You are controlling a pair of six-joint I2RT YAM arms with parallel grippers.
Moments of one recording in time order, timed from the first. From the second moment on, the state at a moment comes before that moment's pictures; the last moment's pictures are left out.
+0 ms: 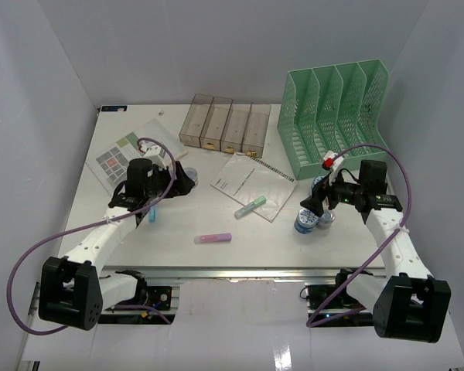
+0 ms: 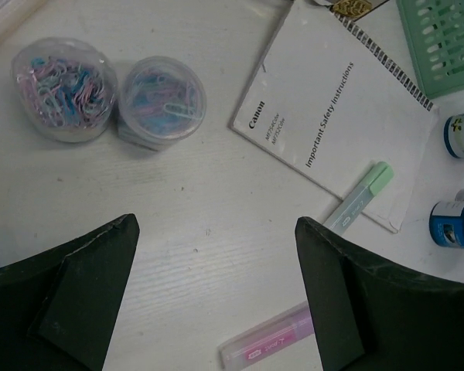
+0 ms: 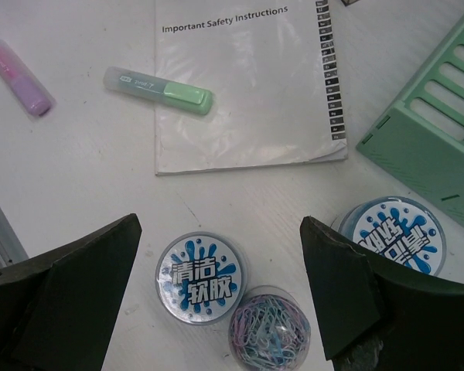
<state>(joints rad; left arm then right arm) -0.22 1.14 0.67 -0.04 0.25 -0.35 -0.05 1.05 0.73 -0.44 -0.88 -0.56</state>
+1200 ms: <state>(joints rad) -0.37 1.85 1.35 -0.60 -0.26 -0.71 -0.07 0.91 0.69 -0.42 -0.88 -0.57</state>
